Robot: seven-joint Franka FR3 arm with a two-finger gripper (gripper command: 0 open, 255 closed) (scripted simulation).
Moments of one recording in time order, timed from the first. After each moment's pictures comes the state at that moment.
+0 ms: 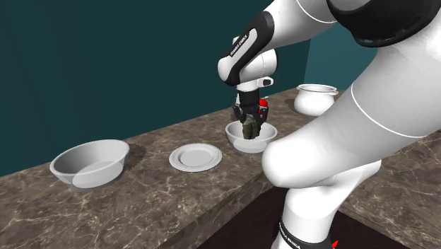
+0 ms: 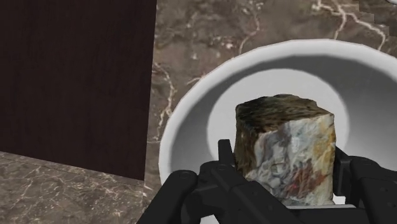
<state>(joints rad) -0.34 -0.59 0.18 -2.68 -0.08 2.13 0.93</state>
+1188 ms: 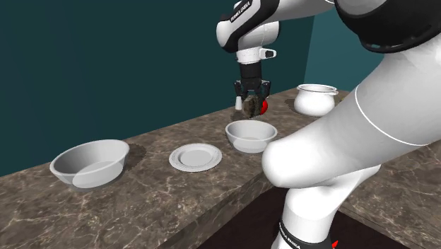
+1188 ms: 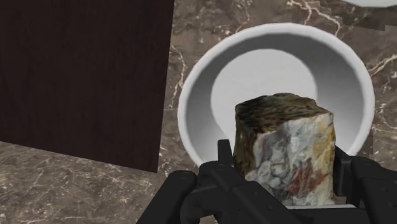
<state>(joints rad) -0.34 -0.64 0.16 -2.48 -0.08 1.88 0.89</state>
